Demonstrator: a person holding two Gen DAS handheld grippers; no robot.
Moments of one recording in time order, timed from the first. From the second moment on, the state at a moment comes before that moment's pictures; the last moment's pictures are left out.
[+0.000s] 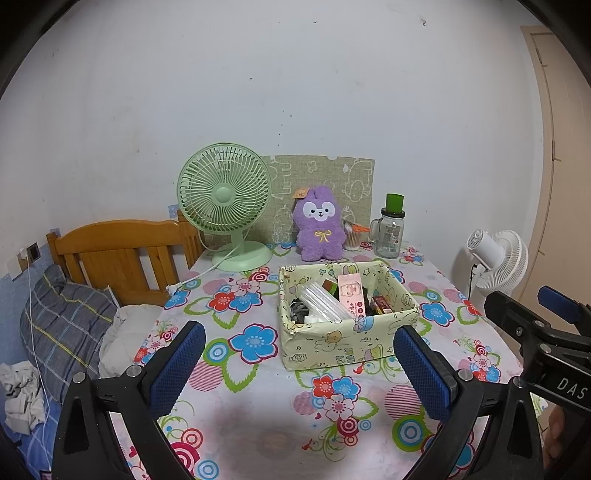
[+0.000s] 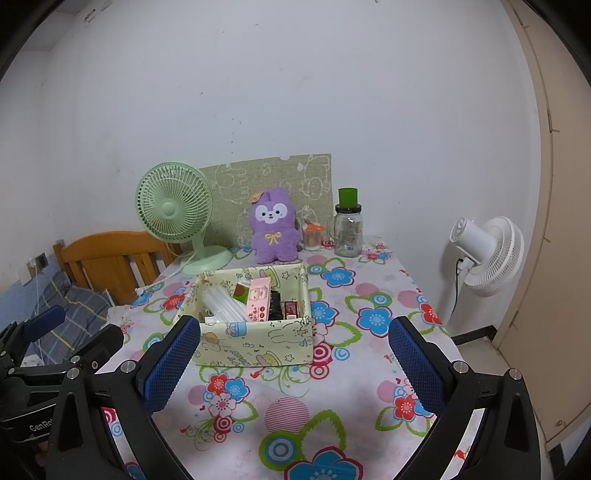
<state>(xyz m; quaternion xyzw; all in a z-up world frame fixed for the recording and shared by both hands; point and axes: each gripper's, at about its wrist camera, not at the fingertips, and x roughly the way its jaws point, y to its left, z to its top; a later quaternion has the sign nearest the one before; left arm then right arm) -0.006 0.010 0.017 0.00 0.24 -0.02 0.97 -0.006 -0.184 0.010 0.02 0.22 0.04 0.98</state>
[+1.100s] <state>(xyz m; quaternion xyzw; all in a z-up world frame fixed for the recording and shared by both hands) -0.005 0.008 0.015 -0.01 0.24 -0.02 0.97 -0.005 -0.183 0.010 0.02 0.21 0.04 0.98</state>
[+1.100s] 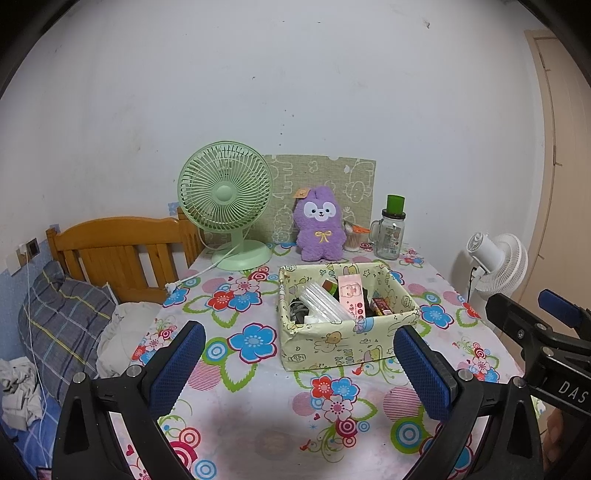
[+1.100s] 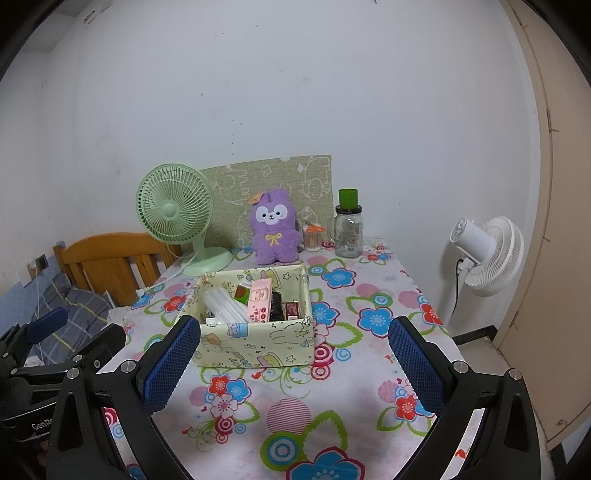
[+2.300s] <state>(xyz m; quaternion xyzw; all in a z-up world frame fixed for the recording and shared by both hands) -0.007 0.009 0.018 -0.01 0.23 -0.02 0.97 -0.007 -0.182 0.013 0.02 0.21 0.03 0.98</state>
